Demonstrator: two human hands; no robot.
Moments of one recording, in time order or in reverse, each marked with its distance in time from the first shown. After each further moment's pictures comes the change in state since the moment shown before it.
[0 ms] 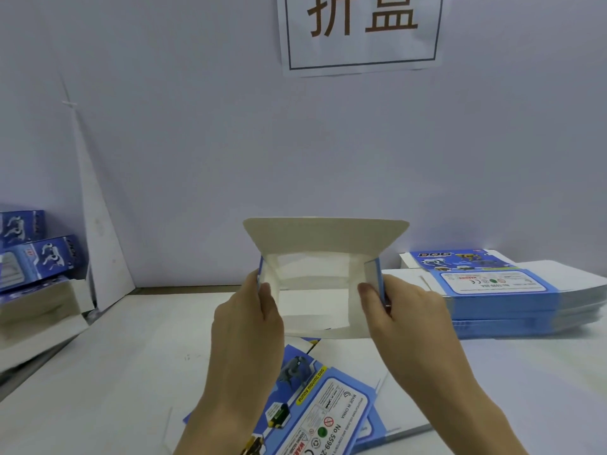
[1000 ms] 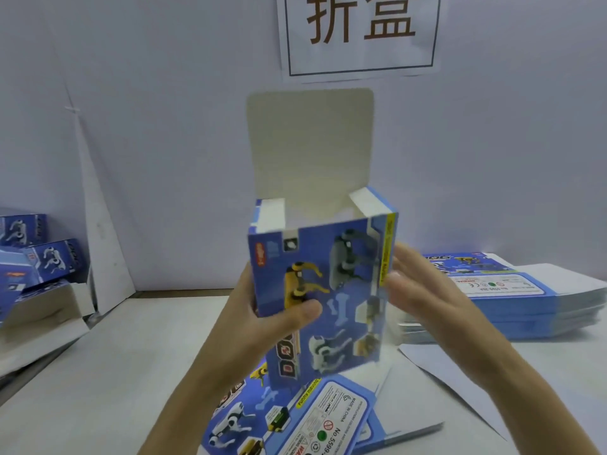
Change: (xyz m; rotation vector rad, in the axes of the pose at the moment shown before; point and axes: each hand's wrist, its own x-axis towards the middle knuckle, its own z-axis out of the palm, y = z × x) left_hand 0.015 -0.016 -0.014 -0.578 -0.539 0.009; right_hand 0.016 0.028 -0.030 0.867 -0.432 -0.114
